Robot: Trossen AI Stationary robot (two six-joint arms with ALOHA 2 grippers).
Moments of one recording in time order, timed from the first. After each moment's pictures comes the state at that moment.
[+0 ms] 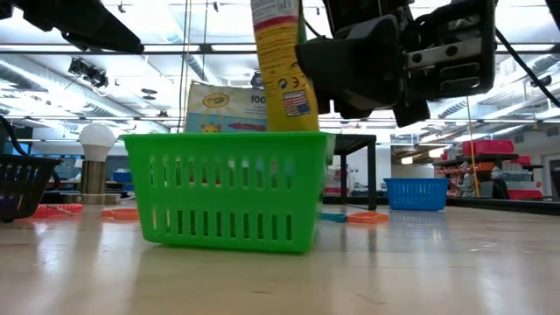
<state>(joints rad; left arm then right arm) -0.82 1.11 0.66 -0.40 -1.07 -0.62 0.20 2.03 0.89 0.81 -0.65 -0.27</state>
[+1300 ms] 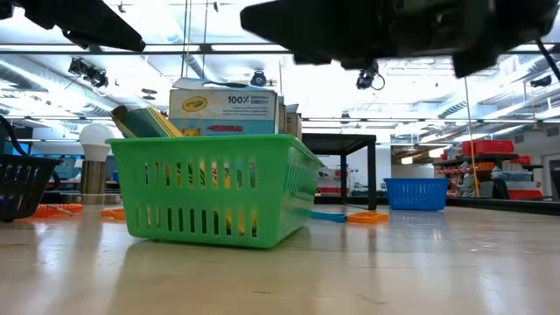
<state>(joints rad) -0.82 1.11 0.66 -0.38 -1.09 -0.60 0.38 1.90 0.88 0.83 -0.01 -0.36</state>
